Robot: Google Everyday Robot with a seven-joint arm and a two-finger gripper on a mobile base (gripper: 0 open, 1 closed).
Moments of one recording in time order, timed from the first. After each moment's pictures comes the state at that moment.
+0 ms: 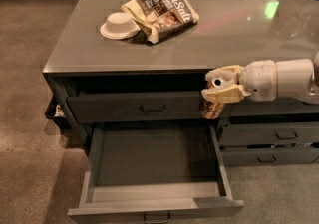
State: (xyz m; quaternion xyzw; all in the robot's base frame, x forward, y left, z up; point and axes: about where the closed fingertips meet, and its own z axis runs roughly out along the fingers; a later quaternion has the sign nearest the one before) arm 0.546 -0.144 0.846 -0.48 0.67 0.31 0.46
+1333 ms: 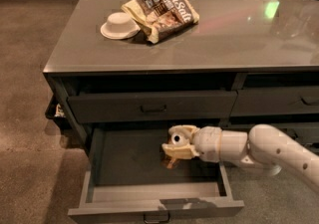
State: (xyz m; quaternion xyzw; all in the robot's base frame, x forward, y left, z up) arm 0.495 -0.046 0.674 -0.42 0.68 0.37 0.47
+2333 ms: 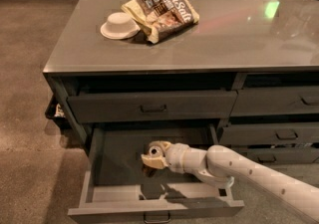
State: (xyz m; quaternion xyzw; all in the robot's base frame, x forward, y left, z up) arm 0.537 0.023 0.531 -0.36 0.72 0.36 0.46
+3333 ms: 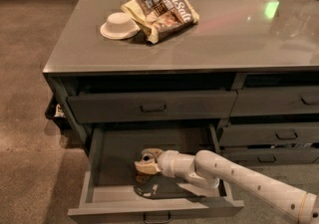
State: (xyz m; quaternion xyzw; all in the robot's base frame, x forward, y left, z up) arm 0.549 0.056 0.456 -0.36 0.71 0.40 0.45
